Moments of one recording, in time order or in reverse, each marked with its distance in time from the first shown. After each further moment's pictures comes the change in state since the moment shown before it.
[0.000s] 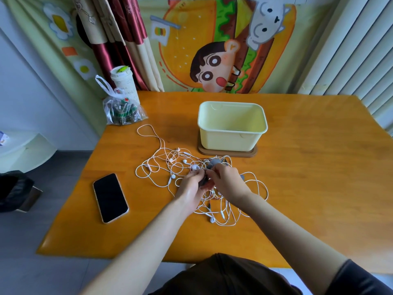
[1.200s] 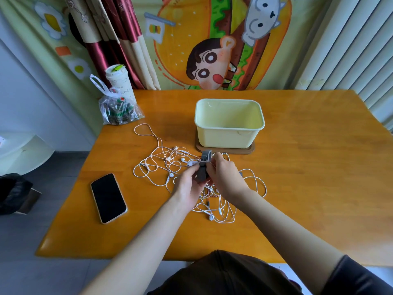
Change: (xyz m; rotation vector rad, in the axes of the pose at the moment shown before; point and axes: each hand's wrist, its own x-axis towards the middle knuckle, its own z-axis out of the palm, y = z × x) left_hand -0.002 0.003 0.002 -0.119 -0.009 0.013; right_hand -0.001 -0.011 -0.005 -0.036 0.048 0.042
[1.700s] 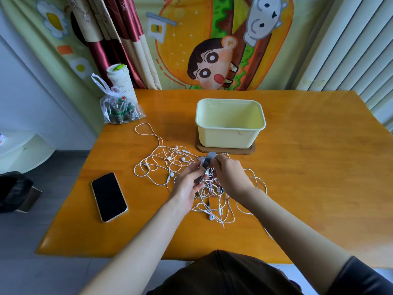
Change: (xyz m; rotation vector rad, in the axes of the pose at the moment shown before) left_hand 0.001 -0.003 -0.008 0.277 0.070 0.080; right_hand -0.002 0.007 -0.009 -0.047 0.031 -0.128
